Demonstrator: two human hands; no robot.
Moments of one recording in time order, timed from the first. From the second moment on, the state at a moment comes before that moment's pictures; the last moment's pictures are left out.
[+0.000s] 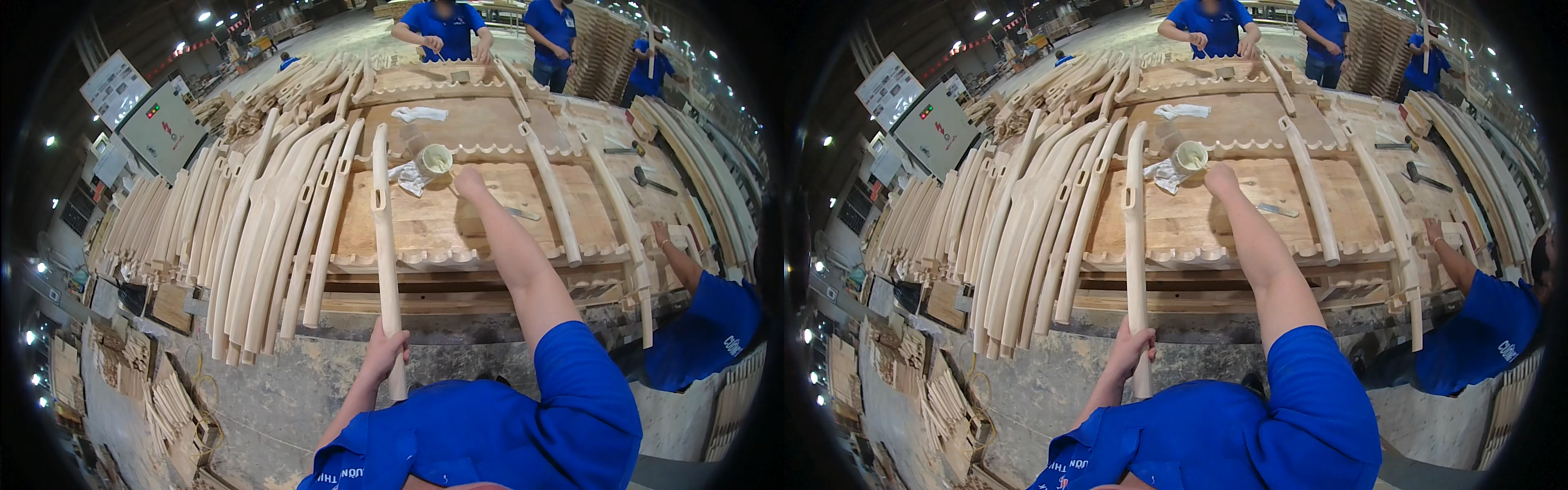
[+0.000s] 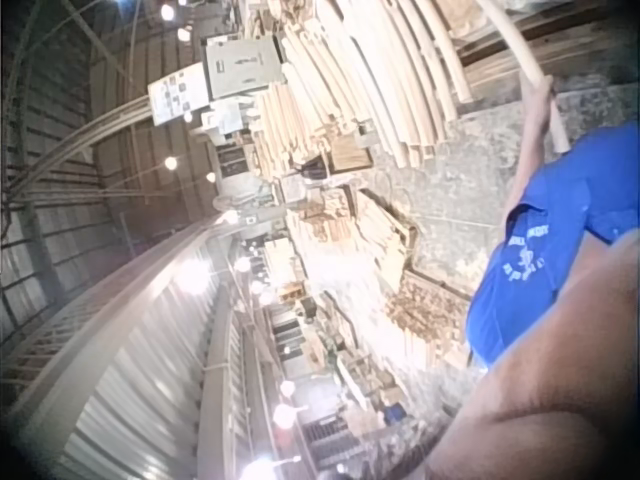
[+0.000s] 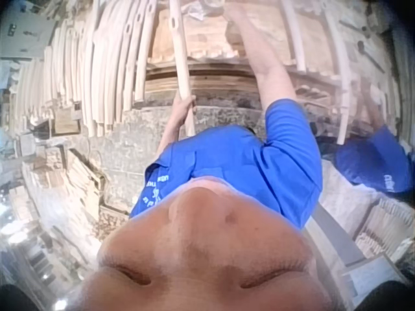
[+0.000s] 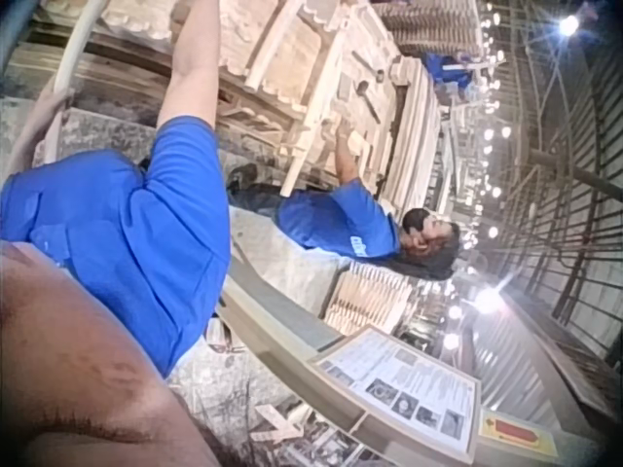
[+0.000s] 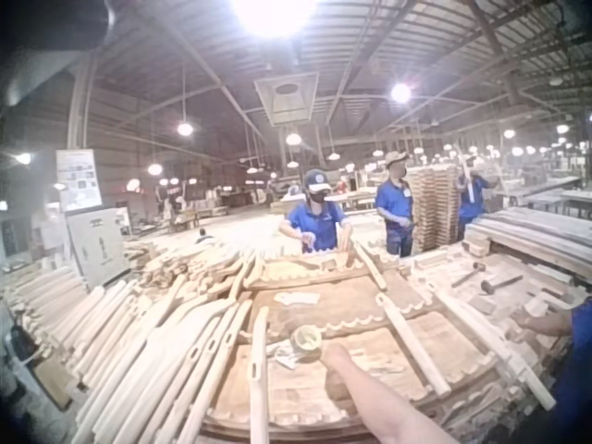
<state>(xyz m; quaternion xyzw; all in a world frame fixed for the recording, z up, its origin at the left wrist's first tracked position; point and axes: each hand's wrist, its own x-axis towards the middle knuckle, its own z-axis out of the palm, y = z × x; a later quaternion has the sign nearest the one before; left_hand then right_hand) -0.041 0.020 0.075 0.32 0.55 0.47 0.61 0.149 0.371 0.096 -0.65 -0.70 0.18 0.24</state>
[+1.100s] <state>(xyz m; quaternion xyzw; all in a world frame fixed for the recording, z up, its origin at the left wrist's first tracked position) -0.046 0.000 0.007 0.38 0.57 0.44 0.58 0.185 0.357 0.076 -0.62 -0.68 0.08 0.39</state>
